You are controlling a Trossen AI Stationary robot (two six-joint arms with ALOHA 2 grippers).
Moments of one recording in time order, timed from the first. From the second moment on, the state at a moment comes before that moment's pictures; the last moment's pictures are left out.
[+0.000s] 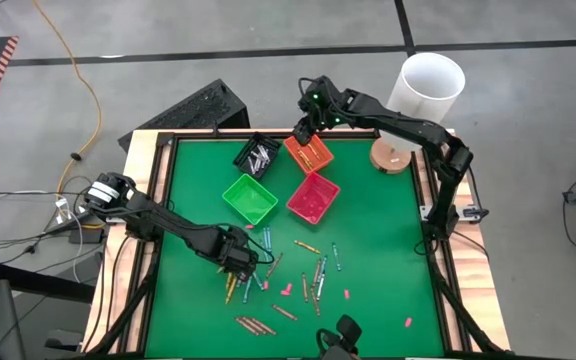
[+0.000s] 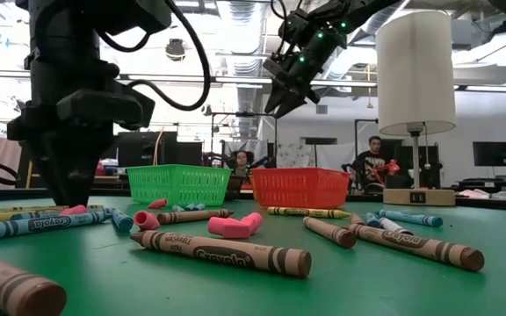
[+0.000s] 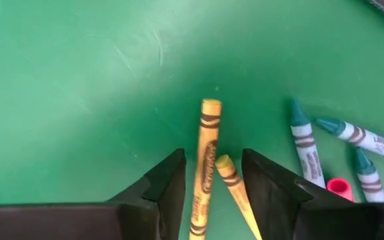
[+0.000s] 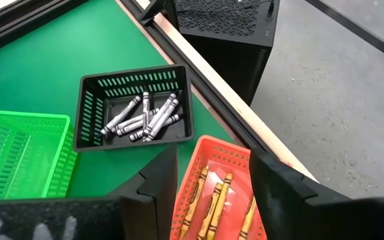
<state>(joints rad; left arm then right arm) -0.34 1.67 0.94 -0.67 -0.10 -1.26 -0.60 1.80 1.69 -0.62 -0.05 0.10</state>
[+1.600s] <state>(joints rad) -0.27 1.67 0.94 -0.66 -0.09 -1.15 -0.60 1.79 1.69 -0.64 -0.06 0.04</state>
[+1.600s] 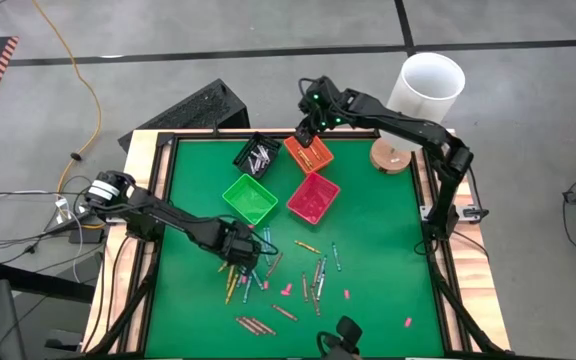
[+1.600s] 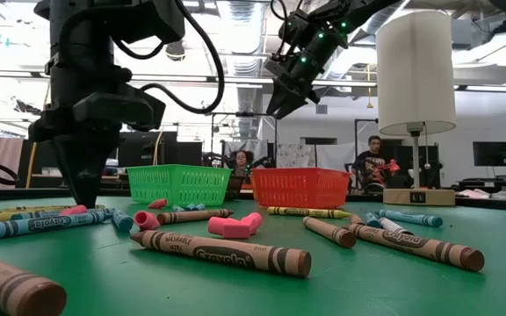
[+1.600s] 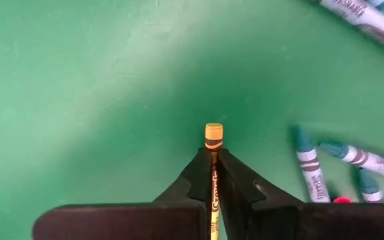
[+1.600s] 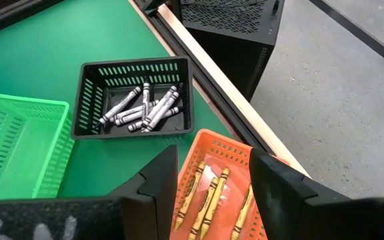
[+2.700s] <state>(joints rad) -0.08 1.11 0.94 0.13 -0.75 -0.47 -0.54 1.37 1.69 -0.58 -0.37 0.15</state>
